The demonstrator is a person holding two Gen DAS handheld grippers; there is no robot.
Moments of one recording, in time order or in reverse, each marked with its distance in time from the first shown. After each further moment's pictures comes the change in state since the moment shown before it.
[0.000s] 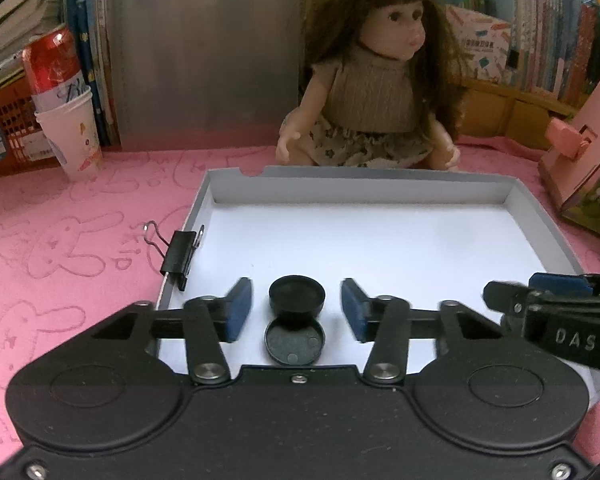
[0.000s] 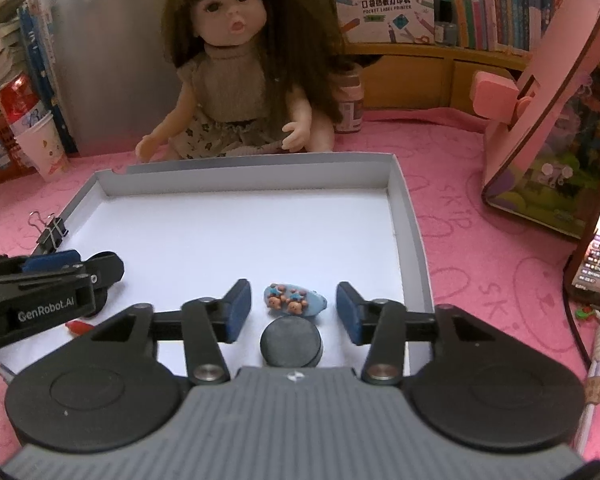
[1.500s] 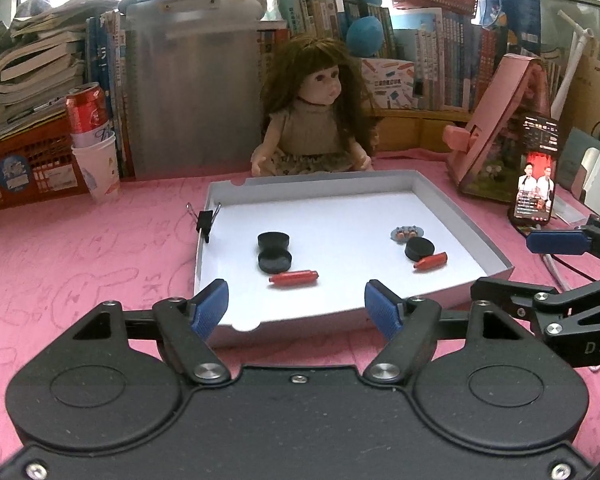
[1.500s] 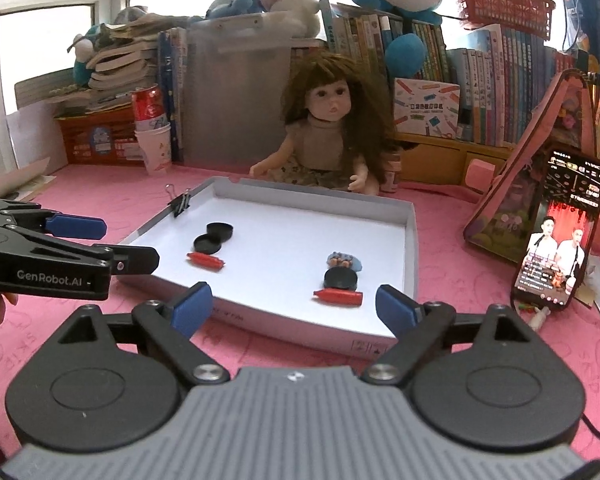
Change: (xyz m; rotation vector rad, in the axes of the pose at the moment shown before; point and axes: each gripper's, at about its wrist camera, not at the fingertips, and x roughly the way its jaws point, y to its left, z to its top) left arm -0.150 0.013 -0.077 0.097 -0.146 -0.111; right arm -0.143 0.027 -0.080 -0.206 -0.231 0.099
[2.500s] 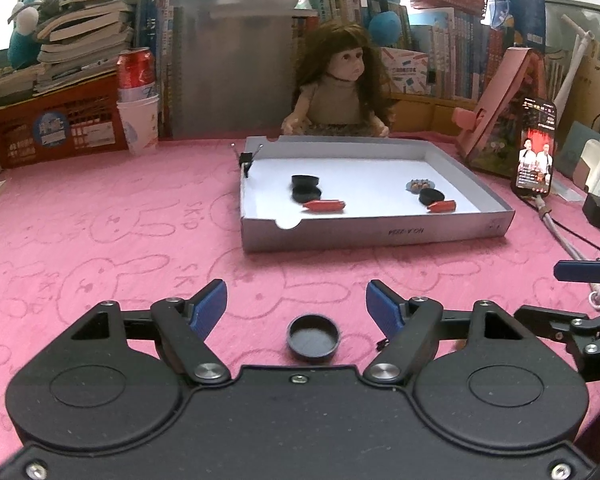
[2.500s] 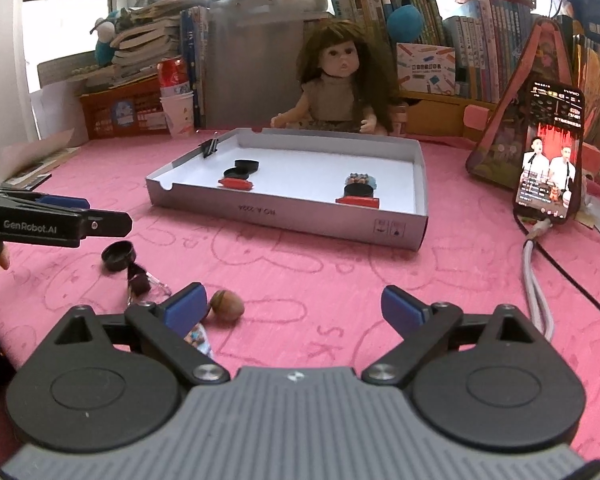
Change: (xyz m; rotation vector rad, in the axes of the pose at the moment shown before) left arm -0.046 0.024 -0.080 -0.053 -0.015 0.038; right arm -0.038 0.015 -0.081 0.022 0.018 0.032
